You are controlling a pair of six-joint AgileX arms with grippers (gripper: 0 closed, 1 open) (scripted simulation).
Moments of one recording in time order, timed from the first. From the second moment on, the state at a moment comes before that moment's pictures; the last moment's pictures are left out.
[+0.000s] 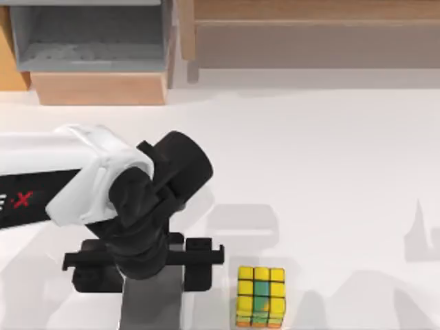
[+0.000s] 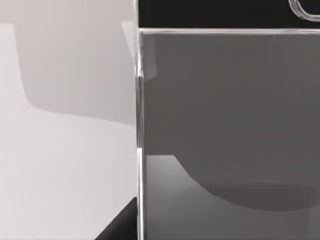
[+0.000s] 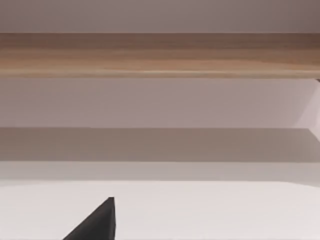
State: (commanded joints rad) left arm -0.74 1.64 0.92 -0.81 0.01 -0.72; right arm 0.00 0.00 0.00 0.00 0.00 0.00
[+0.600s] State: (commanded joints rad) left arm -0.74 1.66 0.89 -0.80 -0.01 -0.72; right arm 0.00 0.00 0.00 0.00 0.00 0.00
